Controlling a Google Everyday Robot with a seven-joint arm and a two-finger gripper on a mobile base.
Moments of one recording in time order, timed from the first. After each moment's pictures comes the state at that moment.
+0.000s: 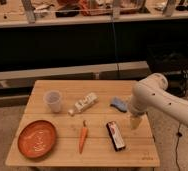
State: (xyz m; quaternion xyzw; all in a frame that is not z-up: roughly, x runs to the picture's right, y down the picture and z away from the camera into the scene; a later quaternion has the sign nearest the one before) arm 0.190 0.153 0.740 -0.28 -0.06 -0.04 0.96
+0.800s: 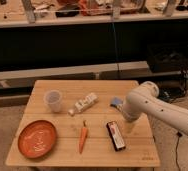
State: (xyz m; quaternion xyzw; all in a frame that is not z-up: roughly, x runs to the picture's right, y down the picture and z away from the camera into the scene) arm 0.166 0.173 0.757 -0.27 -0.09 -0.08 0.96
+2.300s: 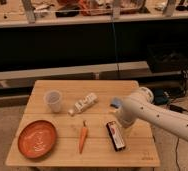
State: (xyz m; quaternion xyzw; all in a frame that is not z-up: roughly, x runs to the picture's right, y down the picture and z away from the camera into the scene) arm 0.140 0.201 0.759 -0.26 -0.14 -0.21 0.93
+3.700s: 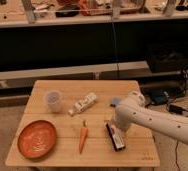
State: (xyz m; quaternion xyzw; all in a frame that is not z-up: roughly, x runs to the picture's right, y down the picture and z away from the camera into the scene) arm 0.131 0.226 0.769 -0.26 -0.17 -0.39 0.87
